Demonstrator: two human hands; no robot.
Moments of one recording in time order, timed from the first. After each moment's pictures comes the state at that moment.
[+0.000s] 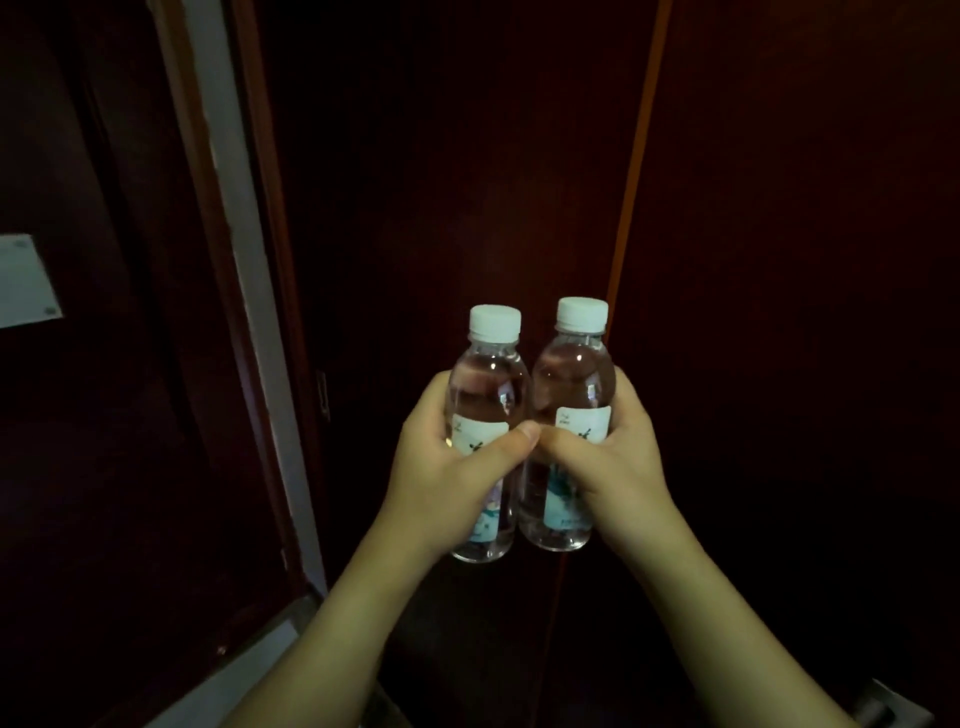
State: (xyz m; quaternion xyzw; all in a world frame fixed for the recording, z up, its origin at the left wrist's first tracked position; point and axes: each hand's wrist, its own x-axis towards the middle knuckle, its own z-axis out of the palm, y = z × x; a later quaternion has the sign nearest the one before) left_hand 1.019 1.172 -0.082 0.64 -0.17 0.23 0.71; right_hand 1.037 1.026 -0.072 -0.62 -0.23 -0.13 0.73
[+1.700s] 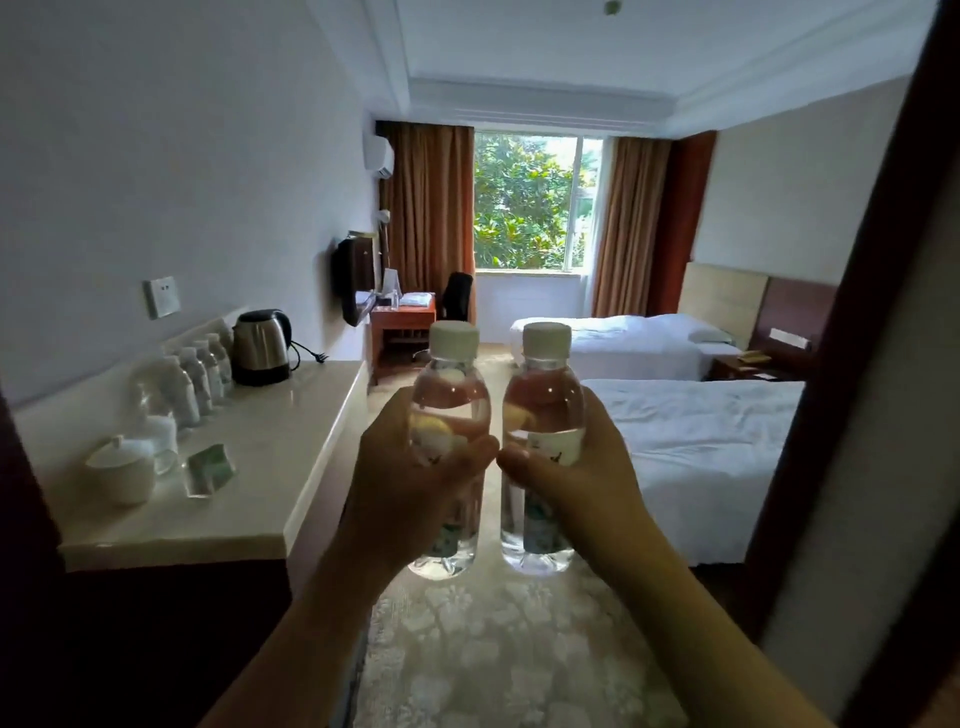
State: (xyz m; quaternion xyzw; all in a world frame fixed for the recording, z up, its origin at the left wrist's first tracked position) left_hand 0.318 0.202 -0.041 0.11 -0.71 -0.45 0.52; right_hand 0.196 0.304 -0.035 -0.48 0.60 -0.64 0.06
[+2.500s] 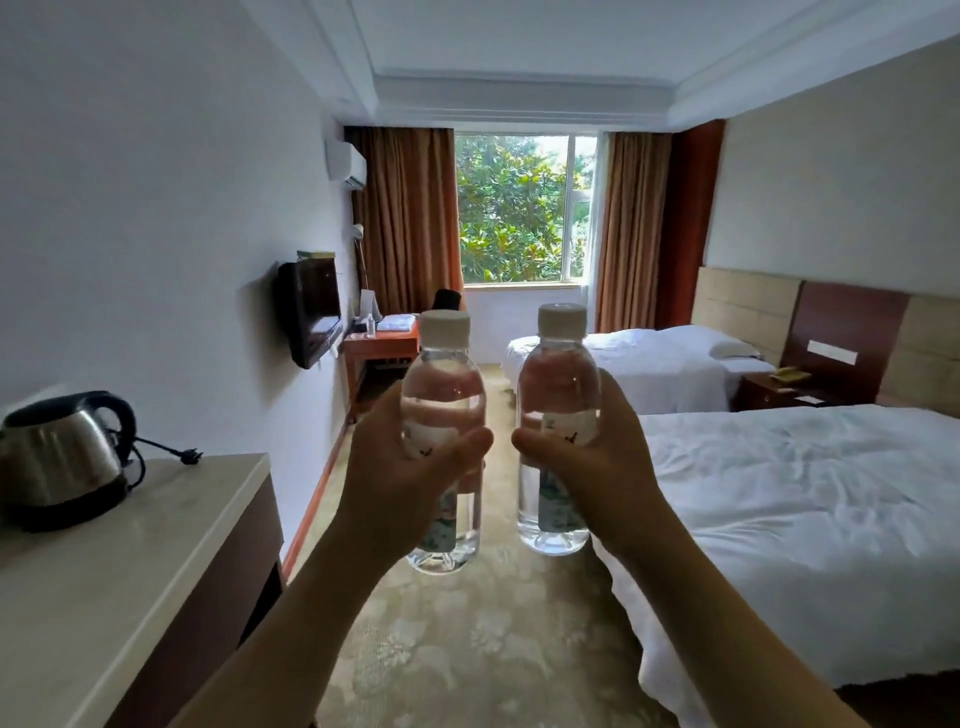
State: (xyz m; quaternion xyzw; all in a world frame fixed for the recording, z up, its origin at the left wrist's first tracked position) left_hand -0.098 -0.136 -0.029 0.09 -0.71 -0.49 0.51; right_hand -0.235 -0.041 -0.031 -0.50 0.56 -0.66 0.02
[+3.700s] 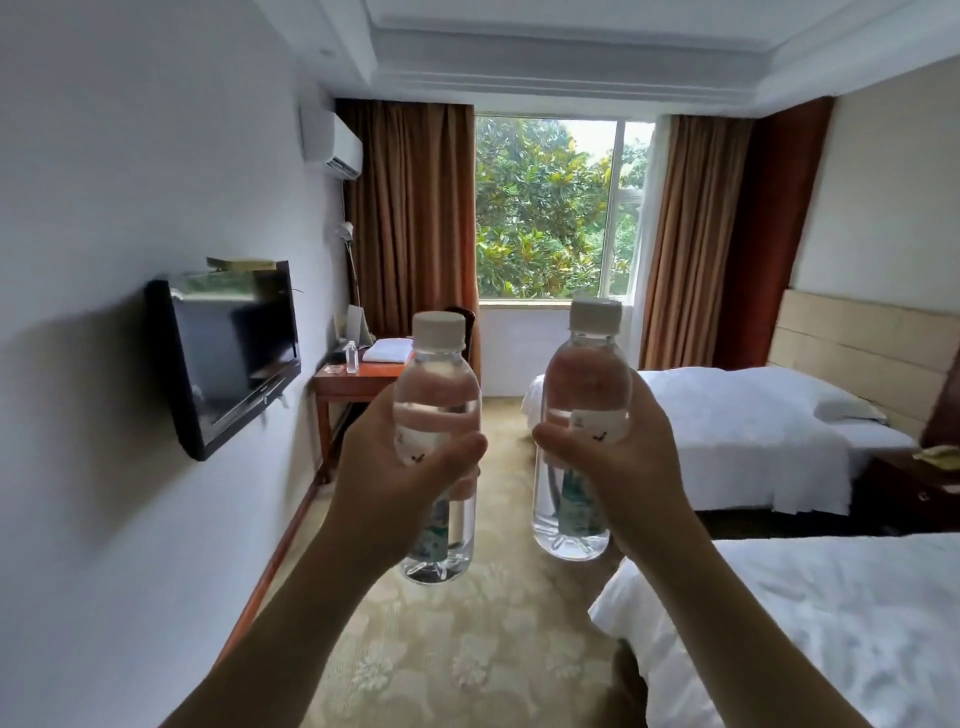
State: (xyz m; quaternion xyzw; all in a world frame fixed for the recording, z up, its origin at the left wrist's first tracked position) left_hand -0.681 -0.835 -0.038 0.11 -0.70 -0.47 0.52; right_hand -0.835 -0.739 -0.036 -0.48 0.55 -0.68 0.02
